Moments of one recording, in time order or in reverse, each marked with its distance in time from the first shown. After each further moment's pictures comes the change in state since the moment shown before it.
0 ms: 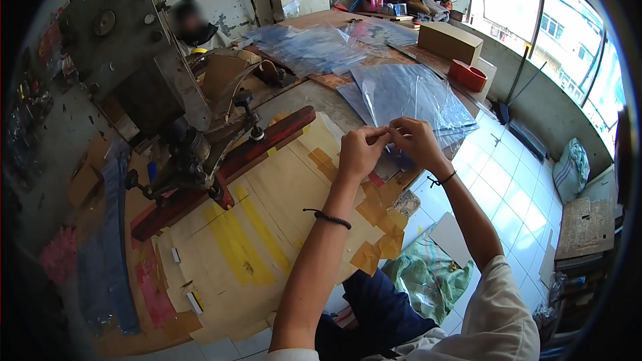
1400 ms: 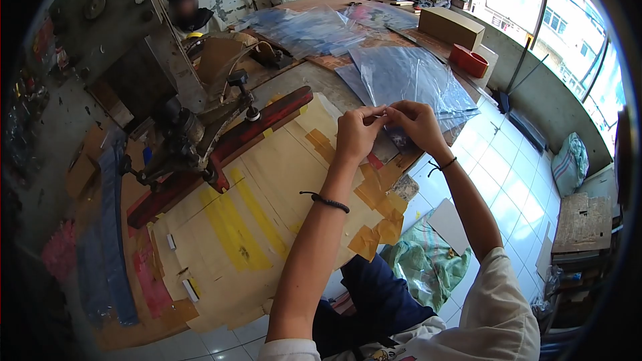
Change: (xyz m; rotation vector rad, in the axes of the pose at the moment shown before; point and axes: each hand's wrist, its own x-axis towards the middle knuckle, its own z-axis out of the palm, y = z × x) left_hand 0.000 -0.004 0.000 -0.030 0.004 -0.002; right_hand -0.001 0.013 0.004 0.186 0.038 0.075
